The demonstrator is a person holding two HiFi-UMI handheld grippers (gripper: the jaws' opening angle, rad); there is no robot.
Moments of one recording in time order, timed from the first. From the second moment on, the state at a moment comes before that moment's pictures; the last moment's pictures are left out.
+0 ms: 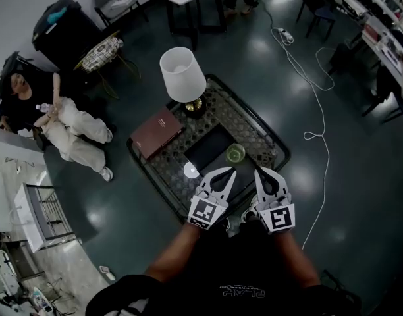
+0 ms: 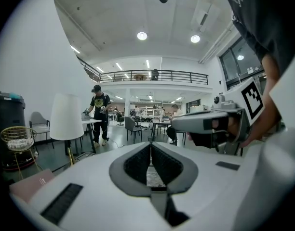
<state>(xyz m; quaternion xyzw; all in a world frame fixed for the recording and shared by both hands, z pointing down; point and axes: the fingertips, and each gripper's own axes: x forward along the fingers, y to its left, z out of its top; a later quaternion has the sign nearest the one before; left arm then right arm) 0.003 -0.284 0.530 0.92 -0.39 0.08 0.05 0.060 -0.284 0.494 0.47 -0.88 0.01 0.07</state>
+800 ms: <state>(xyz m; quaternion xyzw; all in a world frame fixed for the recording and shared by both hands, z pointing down) -0.006 -0.316 0.597 0.89 -0.43 0.13 0.07 0.064 -0.310 0.551 0.44 -0.89 0.06 0.08</state>
